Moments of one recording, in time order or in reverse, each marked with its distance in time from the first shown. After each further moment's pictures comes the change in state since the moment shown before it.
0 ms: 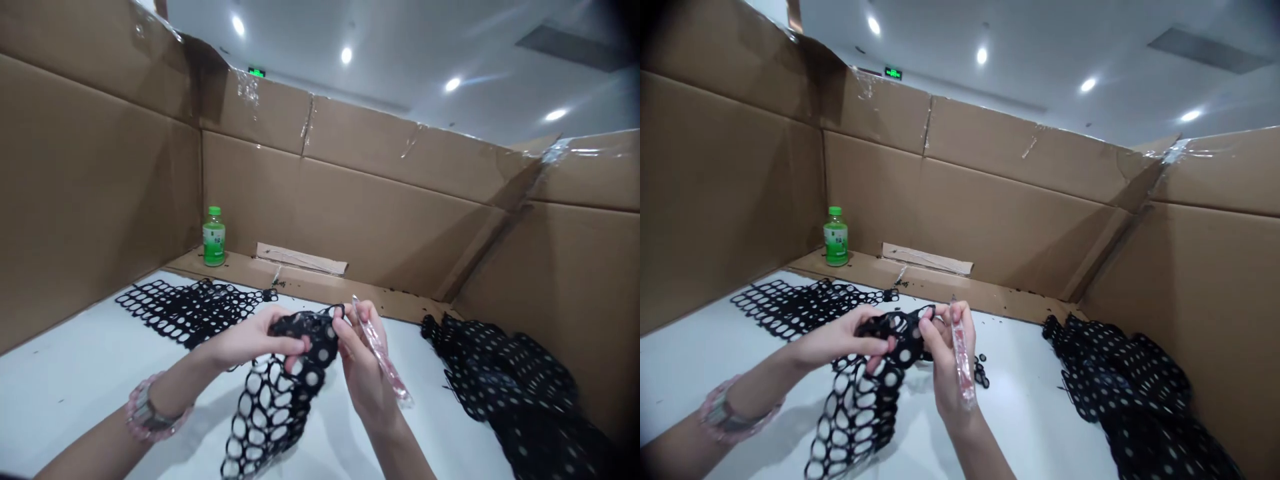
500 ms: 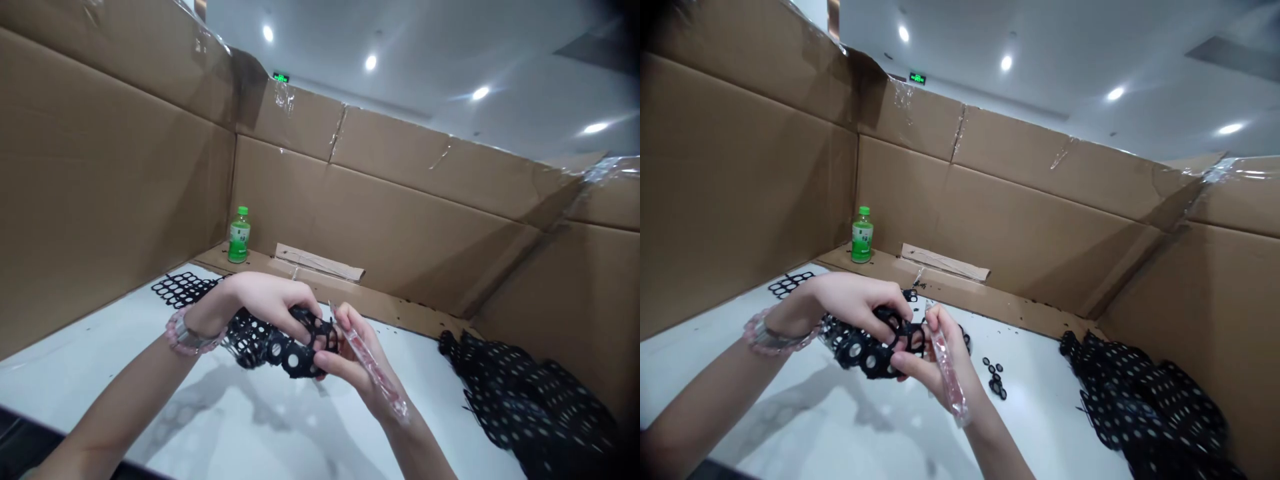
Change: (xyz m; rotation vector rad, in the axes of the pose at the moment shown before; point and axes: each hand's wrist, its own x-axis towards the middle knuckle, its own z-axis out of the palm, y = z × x) left_hand -0.008 0.072 -0.048 0.727 -0.412 0.024; right_hand 0.001 -0.002 0.038 -0.133 -0.430 0.289
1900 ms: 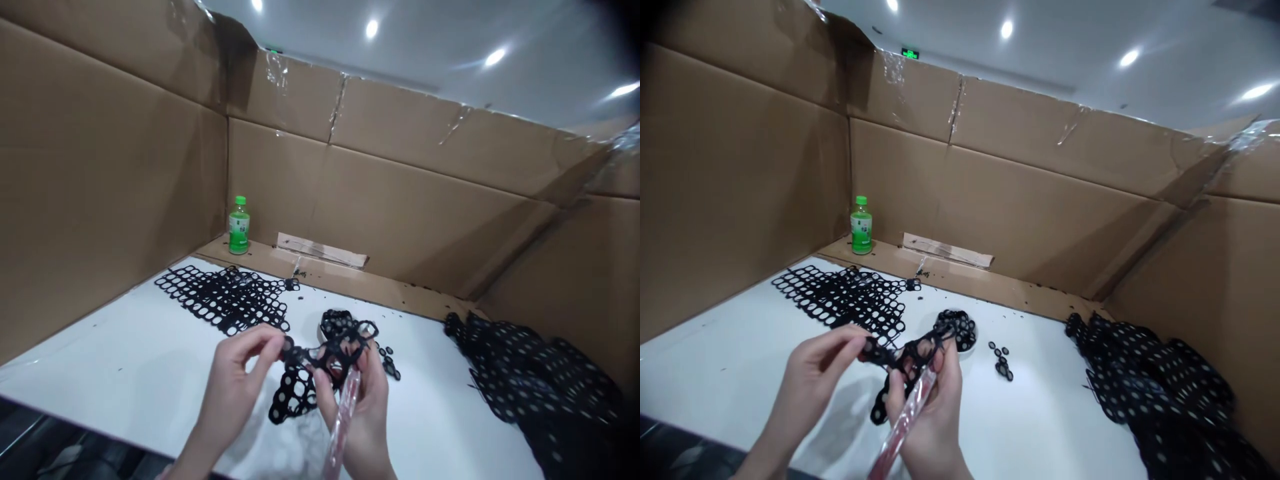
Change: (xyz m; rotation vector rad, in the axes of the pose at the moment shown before) left_hand -0.014 -0.009 0.143 -0.181 1.328 -0.237; right_hand -0.028 0.063 0.032 -0.268 0.596 -0.276
